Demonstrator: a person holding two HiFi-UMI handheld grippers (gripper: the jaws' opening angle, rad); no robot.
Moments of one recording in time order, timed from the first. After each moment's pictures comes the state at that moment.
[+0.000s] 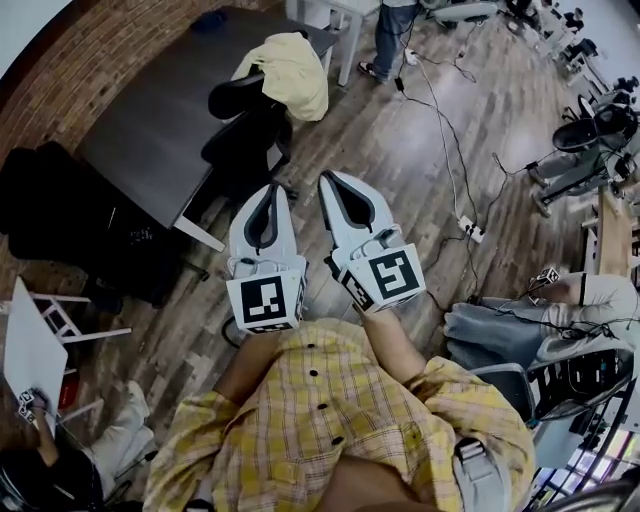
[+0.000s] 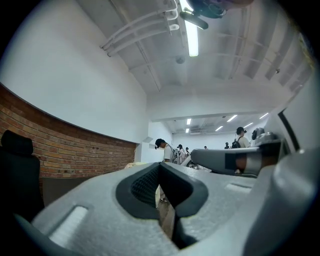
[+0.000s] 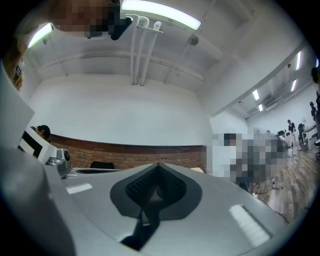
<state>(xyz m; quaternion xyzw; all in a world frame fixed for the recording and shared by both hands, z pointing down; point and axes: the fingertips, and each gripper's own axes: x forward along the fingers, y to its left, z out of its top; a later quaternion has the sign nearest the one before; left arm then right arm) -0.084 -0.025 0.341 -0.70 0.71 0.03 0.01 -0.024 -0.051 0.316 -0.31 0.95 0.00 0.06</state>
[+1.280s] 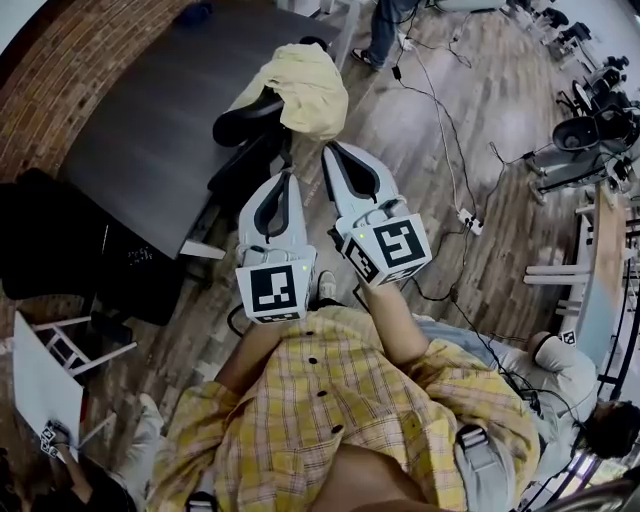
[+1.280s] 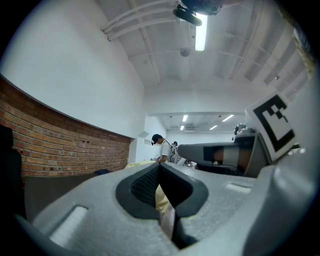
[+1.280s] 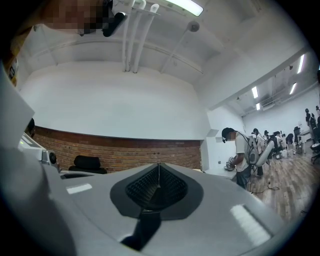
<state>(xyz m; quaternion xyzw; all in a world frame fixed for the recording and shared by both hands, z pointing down) -0.167 -0.154 0.352 -0.74 0.68 0.02 -0.01 -0.124 -0.198 0.319 -0.35 0.94 -0.01 0.03</state>
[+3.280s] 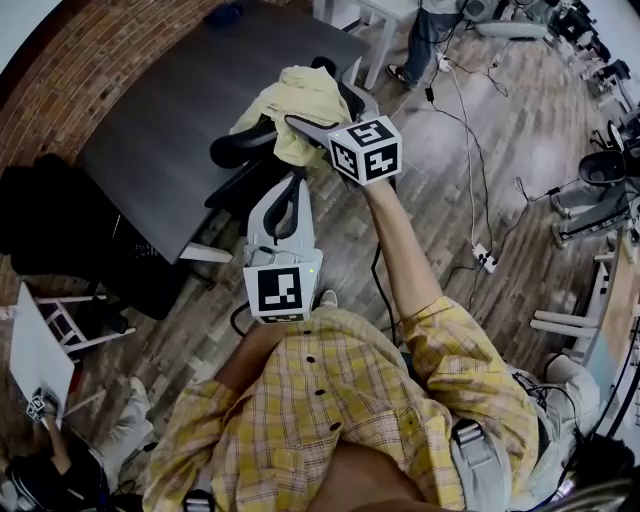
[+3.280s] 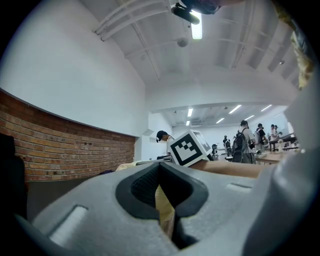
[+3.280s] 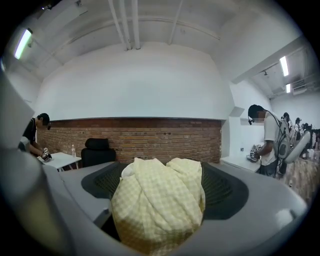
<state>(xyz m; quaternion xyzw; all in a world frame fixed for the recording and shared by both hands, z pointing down) -0.136 -0.235 0.367 -0.70 0.71 -0.01 0.00 -0.187 -0.400 0.397 -0.21 0.97 -0.03 -0.09</state>
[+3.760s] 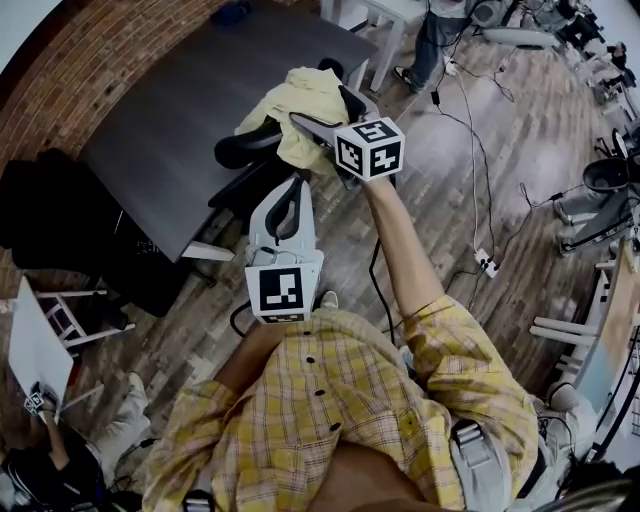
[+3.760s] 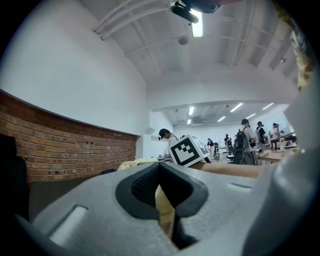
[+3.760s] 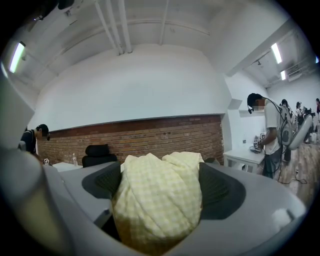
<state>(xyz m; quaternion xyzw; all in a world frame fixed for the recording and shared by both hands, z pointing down) -0.141 -0.239 0.371 -0.70 0.72 -0.02 0.00 -0.195 -0.416 0.412 -0.21 0.97 -0.07 -0.07</state>
